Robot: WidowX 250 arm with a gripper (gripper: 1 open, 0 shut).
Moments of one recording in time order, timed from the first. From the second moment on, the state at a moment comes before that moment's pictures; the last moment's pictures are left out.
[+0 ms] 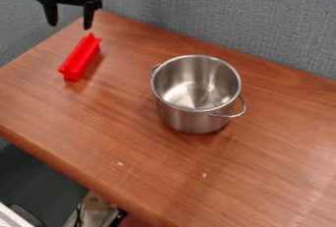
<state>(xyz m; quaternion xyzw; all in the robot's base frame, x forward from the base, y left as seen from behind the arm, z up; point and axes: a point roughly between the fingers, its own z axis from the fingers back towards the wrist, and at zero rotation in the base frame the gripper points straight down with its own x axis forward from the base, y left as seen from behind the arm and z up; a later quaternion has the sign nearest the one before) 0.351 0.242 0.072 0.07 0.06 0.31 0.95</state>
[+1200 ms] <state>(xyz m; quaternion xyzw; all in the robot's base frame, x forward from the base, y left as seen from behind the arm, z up) 0.348 0.190 0.070 0.06 0.11 0.31 0.94</state>
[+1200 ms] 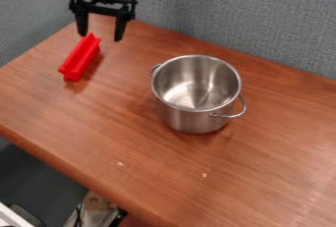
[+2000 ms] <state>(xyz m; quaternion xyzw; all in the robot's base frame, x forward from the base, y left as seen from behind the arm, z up) 0.338 0.219 0.067 0.03 0.10 0.30 0.95</state>
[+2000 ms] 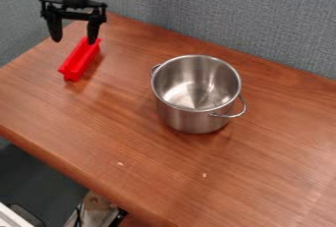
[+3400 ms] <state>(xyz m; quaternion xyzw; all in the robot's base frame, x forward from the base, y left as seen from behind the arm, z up) 0.333 0.214 0.044 0.01 0.14 0.14 0.98</state>
